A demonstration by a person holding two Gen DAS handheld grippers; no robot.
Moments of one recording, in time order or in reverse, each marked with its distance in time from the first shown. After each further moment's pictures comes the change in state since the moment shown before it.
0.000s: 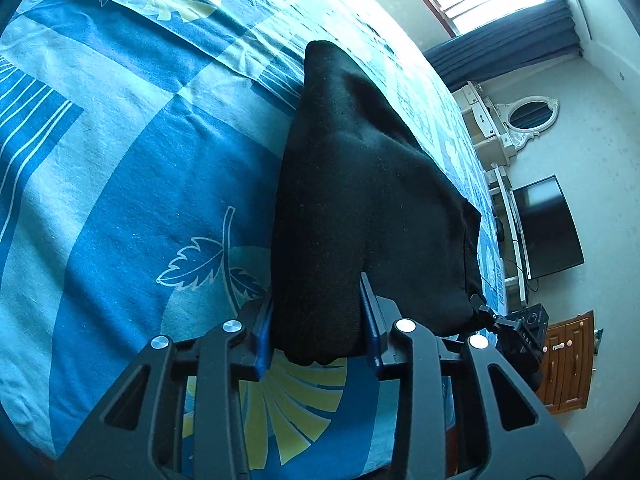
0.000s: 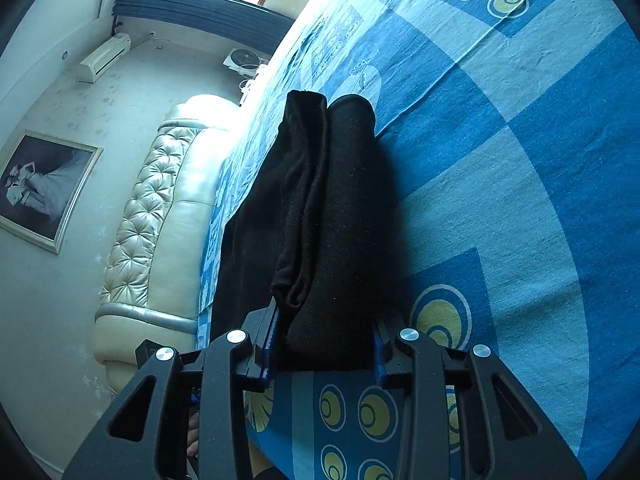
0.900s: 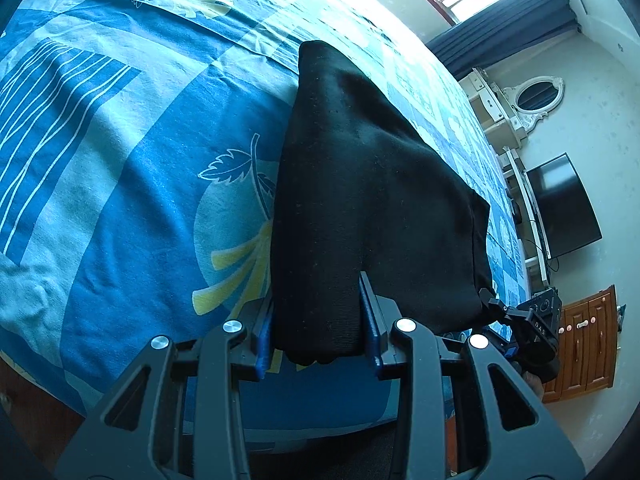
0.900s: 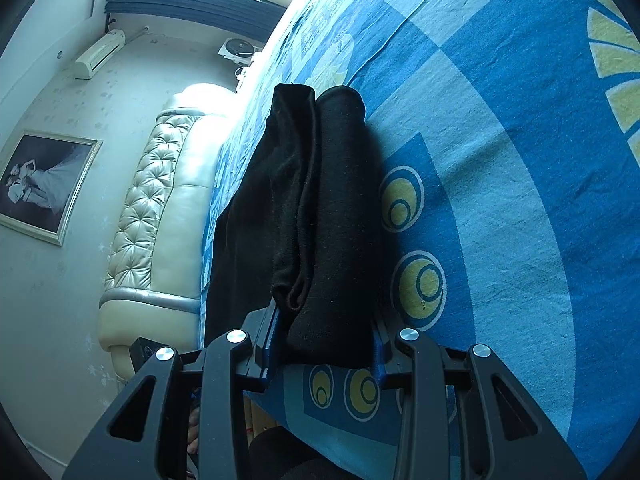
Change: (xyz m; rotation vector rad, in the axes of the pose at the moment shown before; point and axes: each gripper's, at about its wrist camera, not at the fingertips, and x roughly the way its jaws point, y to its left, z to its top) left arm -0.026 -0.003 -0.044 0.053 -0.003 0.069; right arm -0.022 -0.013 -0.041 0.033 0.052 -0.002
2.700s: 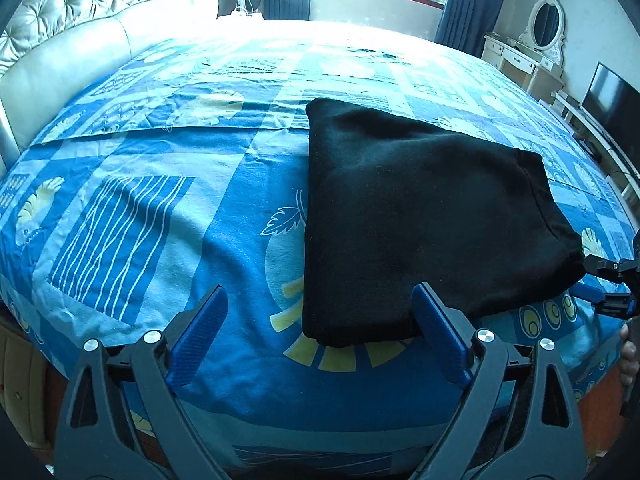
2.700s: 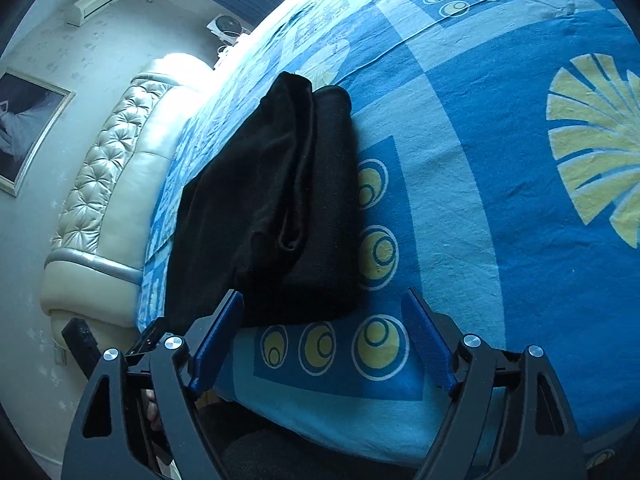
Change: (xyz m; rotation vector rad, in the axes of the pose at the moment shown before) left arm -0.020 -0.049 -0.023 0.386 -0.209 0.435; right arm -0.030 0.026 -0.018 -0.170 0.019 -0.267
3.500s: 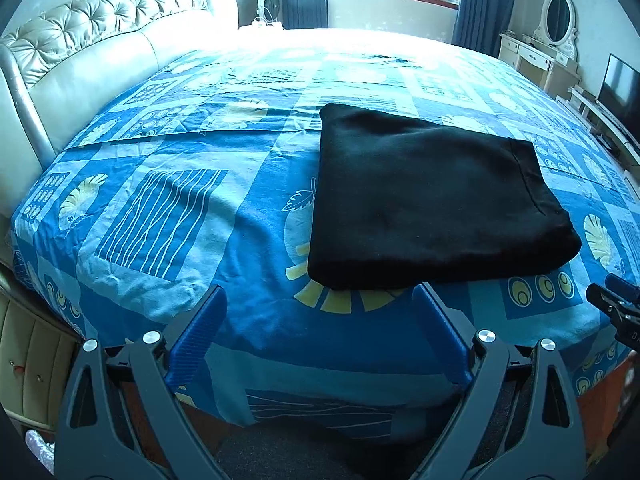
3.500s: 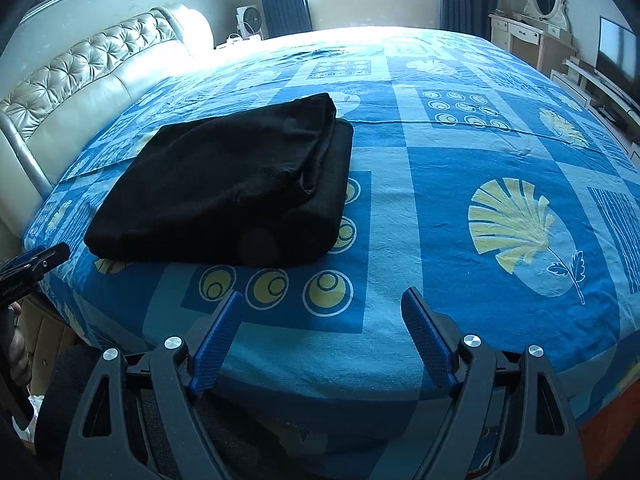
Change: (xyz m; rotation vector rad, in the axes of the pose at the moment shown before) left arm -0.053 -0.019 -0.029 -0.021 -0.031 0.109; right arm -0.037 0.046 -0.068 -0.412 -0.202 -0.404
